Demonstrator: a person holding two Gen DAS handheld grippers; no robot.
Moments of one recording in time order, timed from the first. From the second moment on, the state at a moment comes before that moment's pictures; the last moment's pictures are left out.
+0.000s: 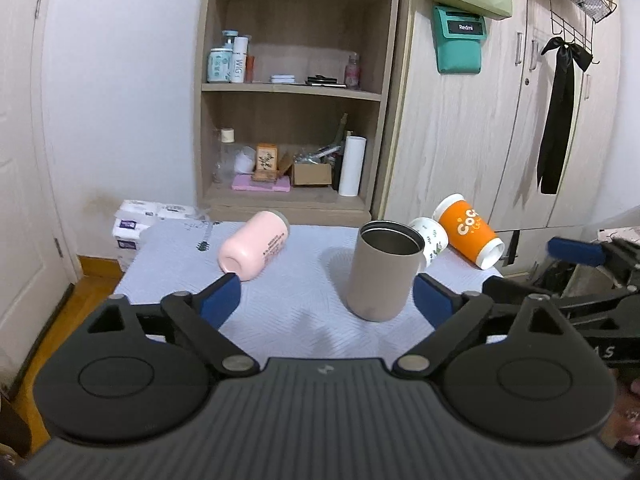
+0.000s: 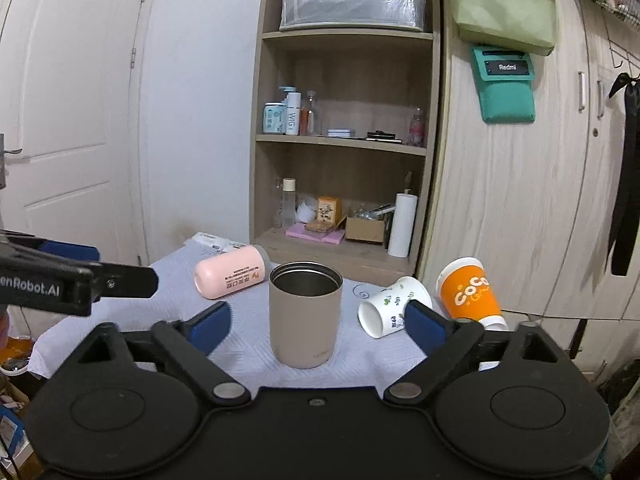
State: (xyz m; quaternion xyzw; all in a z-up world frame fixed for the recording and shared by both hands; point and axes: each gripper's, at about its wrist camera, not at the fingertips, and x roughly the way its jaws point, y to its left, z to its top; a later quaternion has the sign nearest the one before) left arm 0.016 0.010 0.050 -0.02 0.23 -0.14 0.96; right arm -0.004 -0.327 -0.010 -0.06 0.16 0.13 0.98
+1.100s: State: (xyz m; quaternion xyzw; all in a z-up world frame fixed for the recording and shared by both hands) left arm 0.039 0.023 0.036 -0.02 0.31 -0.07 0.95; right arm 0.007 -0.325 -0.018 -0.05 0.21 0.03 0.98
